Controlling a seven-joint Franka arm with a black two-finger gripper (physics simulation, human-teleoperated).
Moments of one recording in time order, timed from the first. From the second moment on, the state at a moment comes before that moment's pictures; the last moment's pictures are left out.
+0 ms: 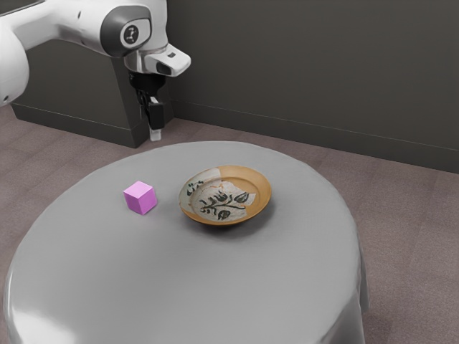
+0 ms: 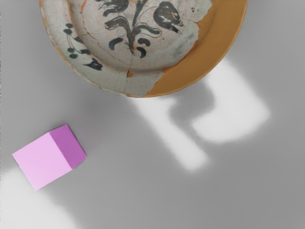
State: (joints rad) arm 0.03 0.22 -0.09 -1.43 0.18 1.59 0.60
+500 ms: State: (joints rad) arm 0.05 0.30 -0.01 -1.61 0.17 1.70 0.60
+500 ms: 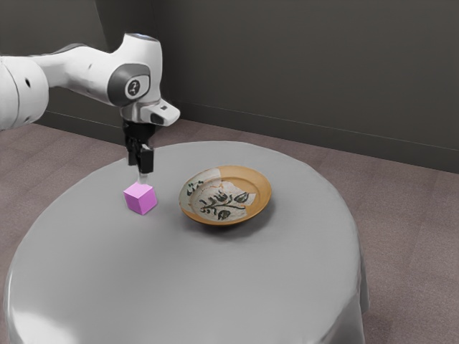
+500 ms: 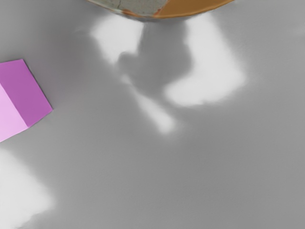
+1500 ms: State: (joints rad) arm 0.19 0.62 0.10 -1.56 -0.07 2.17 0.60
